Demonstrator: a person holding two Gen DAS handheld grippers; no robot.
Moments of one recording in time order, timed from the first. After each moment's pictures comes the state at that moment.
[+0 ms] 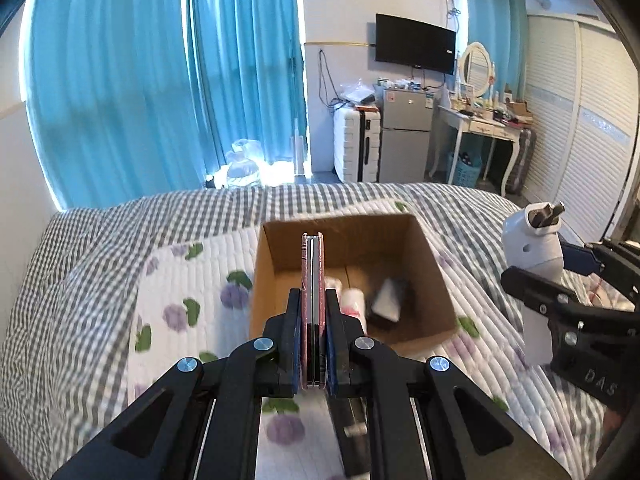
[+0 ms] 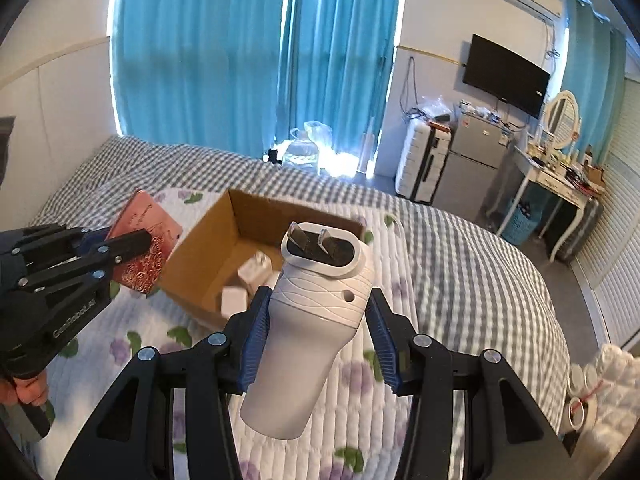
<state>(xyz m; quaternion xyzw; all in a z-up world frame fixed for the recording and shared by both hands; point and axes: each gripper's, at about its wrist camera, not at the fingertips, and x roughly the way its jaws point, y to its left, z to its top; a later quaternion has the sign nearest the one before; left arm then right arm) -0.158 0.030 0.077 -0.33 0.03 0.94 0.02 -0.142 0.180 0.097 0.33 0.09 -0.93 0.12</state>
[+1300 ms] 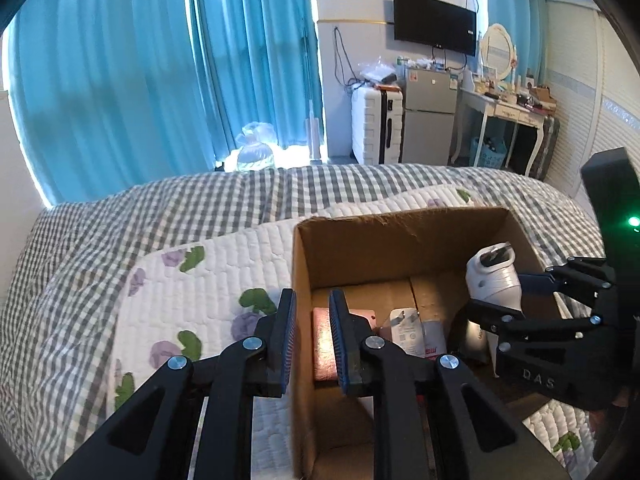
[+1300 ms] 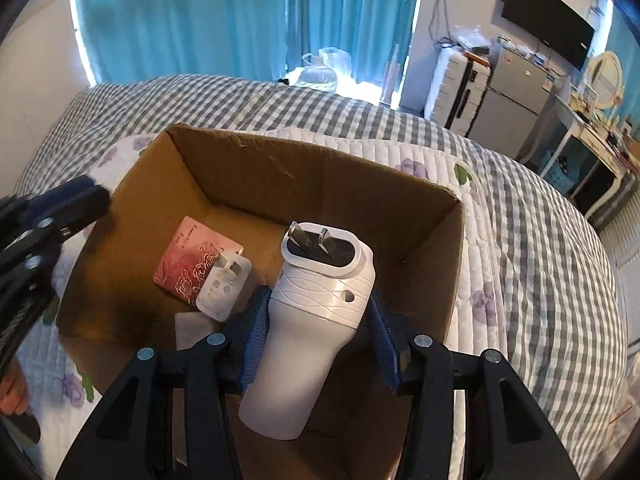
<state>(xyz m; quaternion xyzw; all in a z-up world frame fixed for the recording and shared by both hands) -0.255 -0.014 0.015 -0.36 0.05 0.93 0.00 -0.306 0.136 -0.019 0.46 0.09 -0.87 0.14</state>
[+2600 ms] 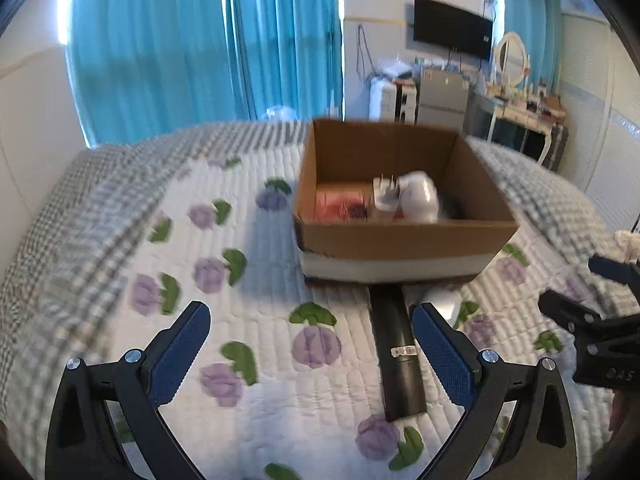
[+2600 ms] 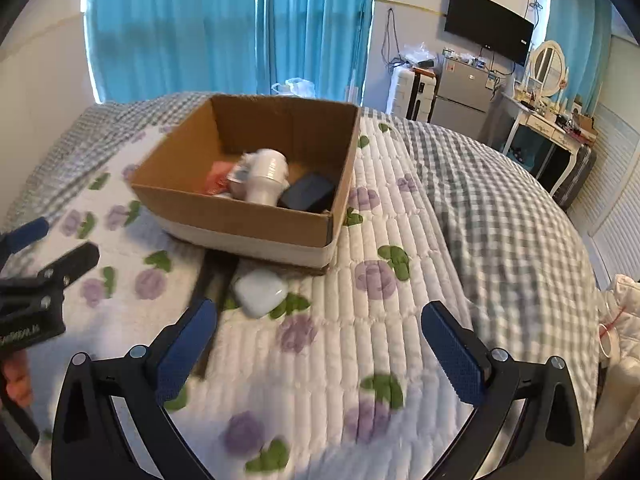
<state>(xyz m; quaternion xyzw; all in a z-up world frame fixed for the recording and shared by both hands) -0.103 0.004 -0.033 -0.37 0.01 0.93 -0.04 -0.108 0.188 -0.021 0.40 0.07 -0.91 0.08</state>
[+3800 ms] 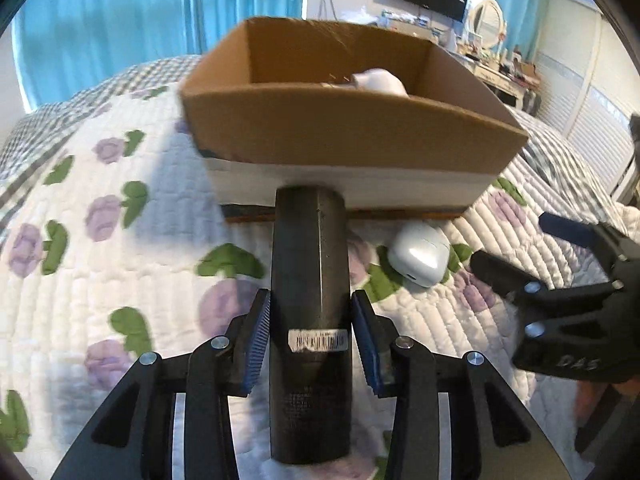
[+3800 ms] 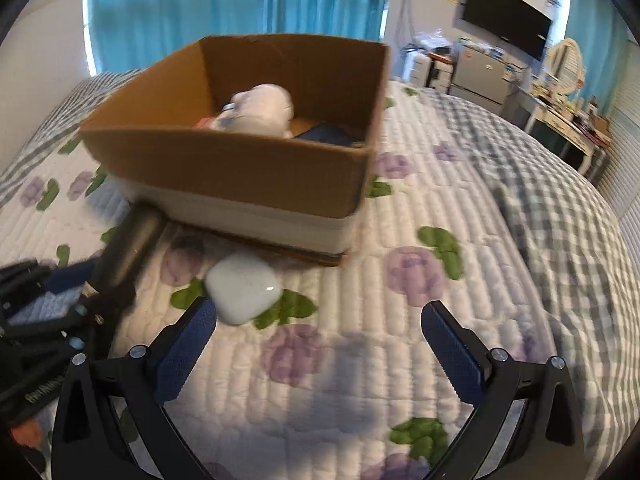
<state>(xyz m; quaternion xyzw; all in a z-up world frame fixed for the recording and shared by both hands) -0.104 0.010 -0.097 -0.44 -0.01 0.90 0.04 -0.154 0.165 -0.096 0.42 0.09 -0.90 0.10</state>
